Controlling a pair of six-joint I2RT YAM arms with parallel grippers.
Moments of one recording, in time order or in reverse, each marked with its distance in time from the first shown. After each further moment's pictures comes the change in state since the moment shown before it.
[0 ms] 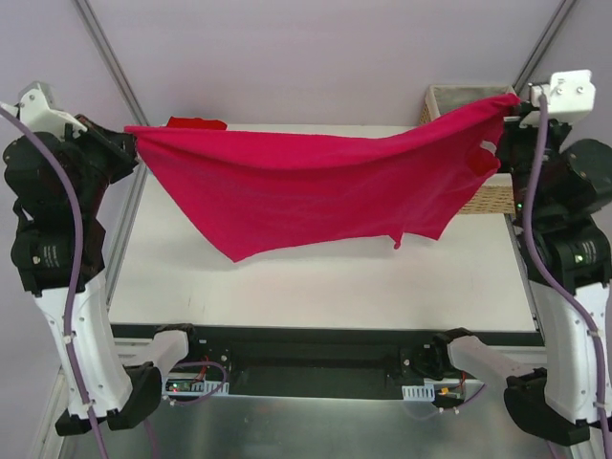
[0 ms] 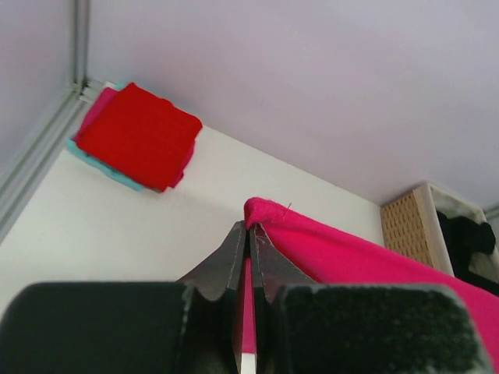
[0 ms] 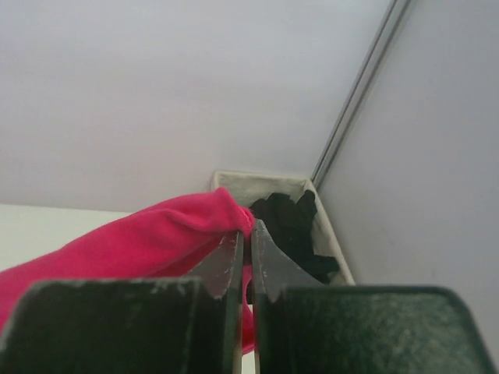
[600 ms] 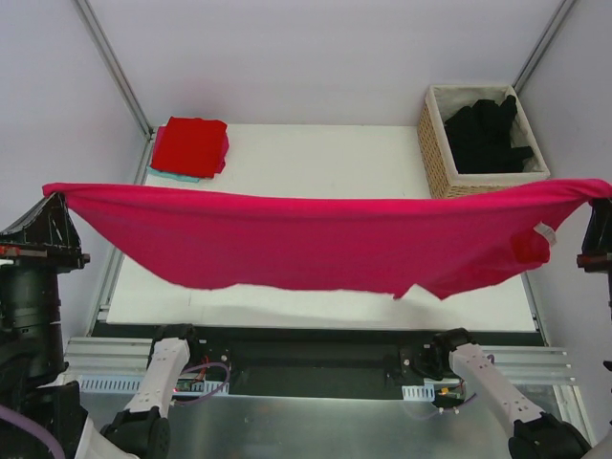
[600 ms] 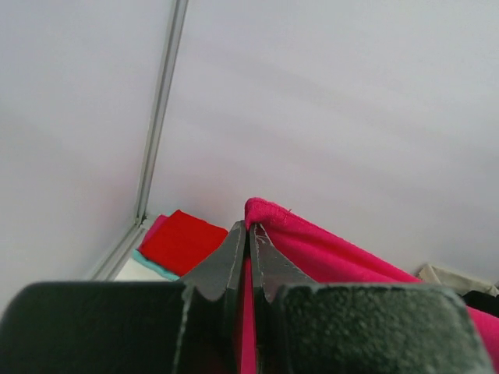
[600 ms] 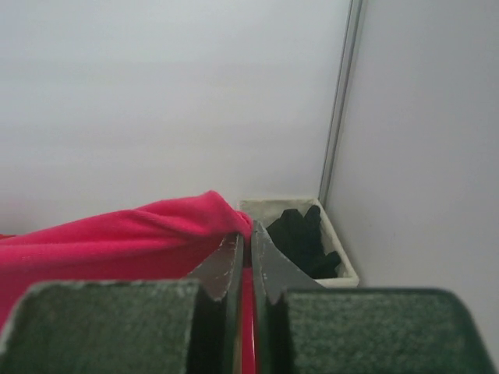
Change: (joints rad) left arm -0.002 -0.333 0.151 -0.056 -0.177 0.161; right arm 0.000 -0.349 0.195 -0.327 -0.054 0.098
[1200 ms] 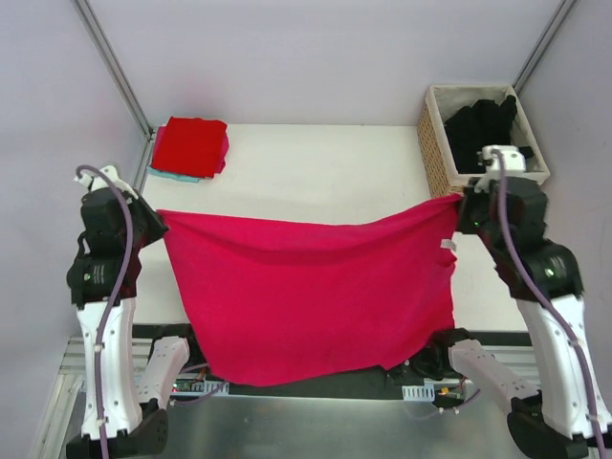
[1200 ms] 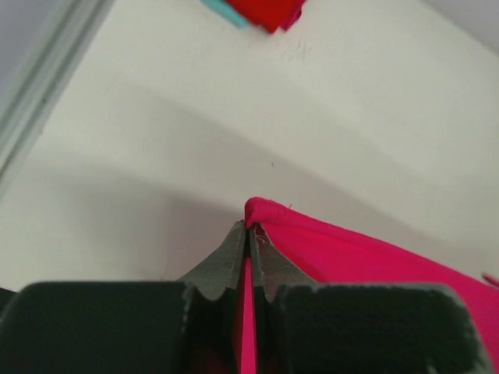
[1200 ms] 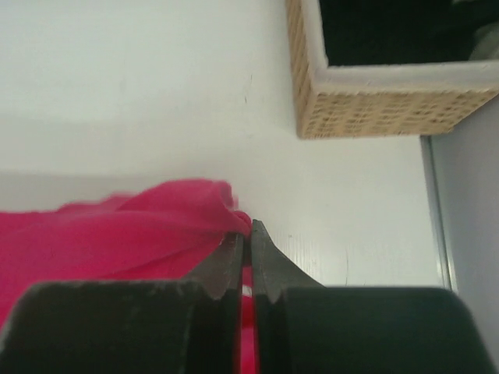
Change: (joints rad) left arm 0.000 0.028 -0.746 -0.008 0.043 -0.063; right arm -0.006 0.134 -0.500 -0.151 -0.048 0.297
